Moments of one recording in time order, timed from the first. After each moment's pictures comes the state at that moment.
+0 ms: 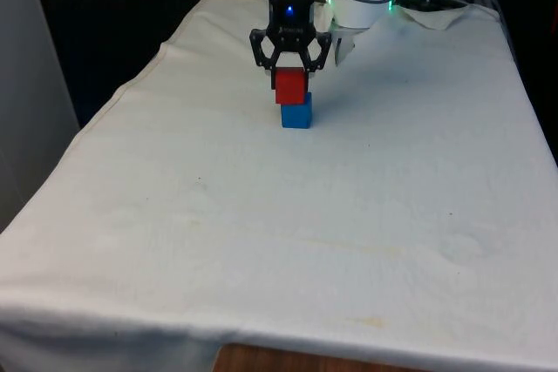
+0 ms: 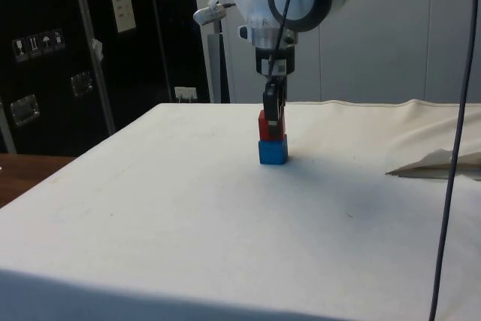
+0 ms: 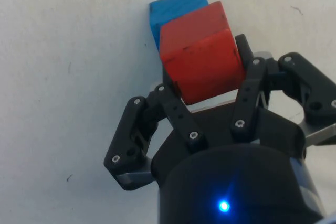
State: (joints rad) arm 0.09 0.16 -0.28 -2.54 0.00 2.78 -0.29
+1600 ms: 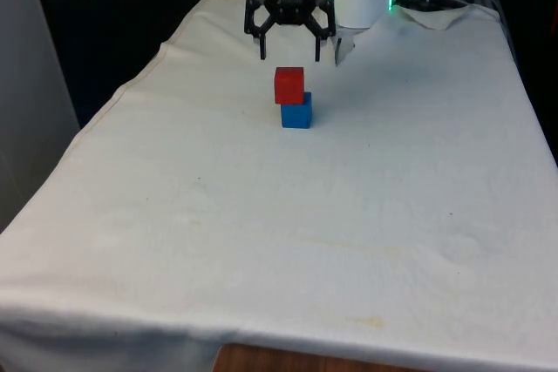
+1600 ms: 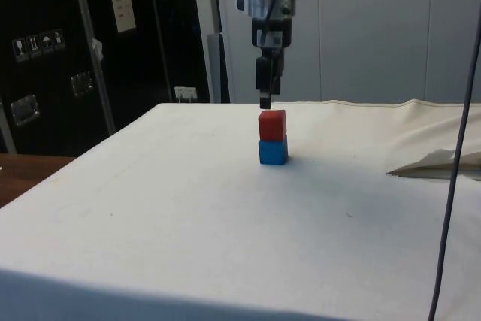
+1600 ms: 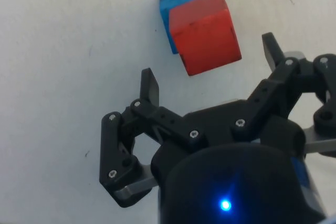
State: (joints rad) arm 0.08 0.03 -0.29 -2.54 0.00 2.67 -0.27
